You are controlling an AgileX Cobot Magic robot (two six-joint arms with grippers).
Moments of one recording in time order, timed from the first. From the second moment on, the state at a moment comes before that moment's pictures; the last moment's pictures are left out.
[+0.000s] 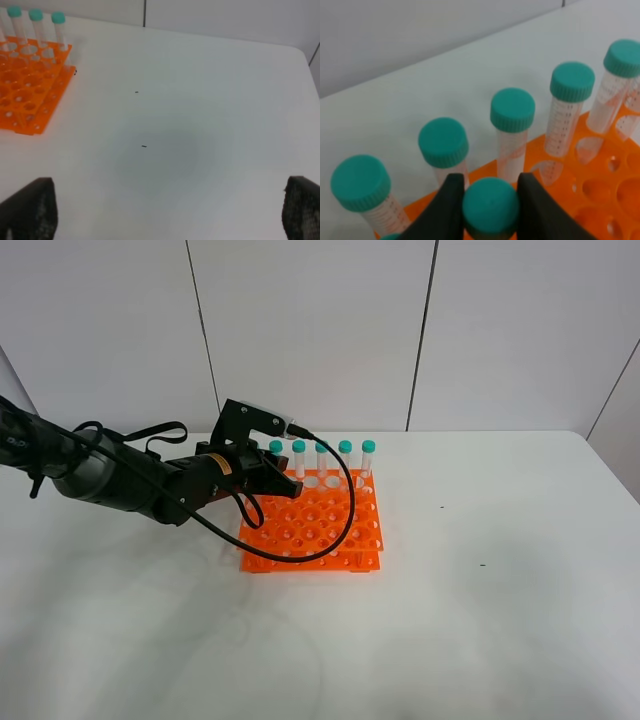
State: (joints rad) left arm -0.49 2.00 -0.98 0.03 -0.59 0.06; right arm 0.05 -0.01 -0.50 0.04 1.02 -0.08
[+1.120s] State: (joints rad) left arm -0.49 1.93 -0.98 0.03 -0.60 0.02; right arm 0.05 -0.01 -0.50 0.04 1.02 -0.08
